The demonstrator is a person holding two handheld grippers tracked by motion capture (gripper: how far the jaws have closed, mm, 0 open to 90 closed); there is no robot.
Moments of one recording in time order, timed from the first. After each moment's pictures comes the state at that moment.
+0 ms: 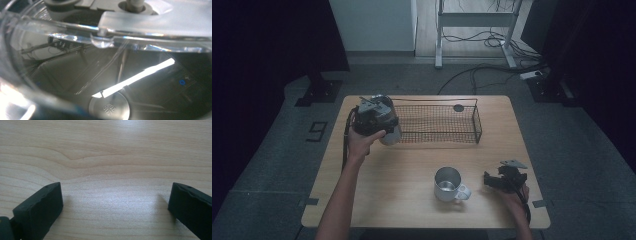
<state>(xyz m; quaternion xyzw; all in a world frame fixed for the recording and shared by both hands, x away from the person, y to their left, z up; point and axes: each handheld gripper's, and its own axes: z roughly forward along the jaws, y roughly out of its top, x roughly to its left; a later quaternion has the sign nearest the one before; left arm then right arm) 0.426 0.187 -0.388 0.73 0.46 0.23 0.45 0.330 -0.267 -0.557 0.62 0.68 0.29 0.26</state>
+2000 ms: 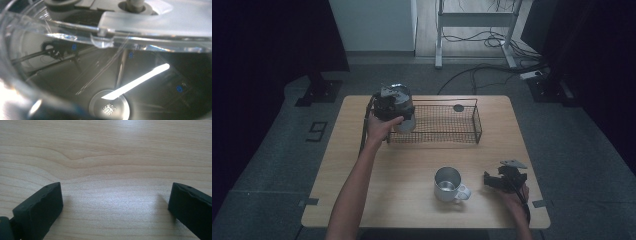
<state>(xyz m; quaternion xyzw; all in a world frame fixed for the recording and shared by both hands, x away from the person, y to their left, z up) 0.480 0.138 -0.384 0.75 0.44 0.22 0.44 0.330 -0.267 -0.557 0.62 0.68 0.29 0.26</state>
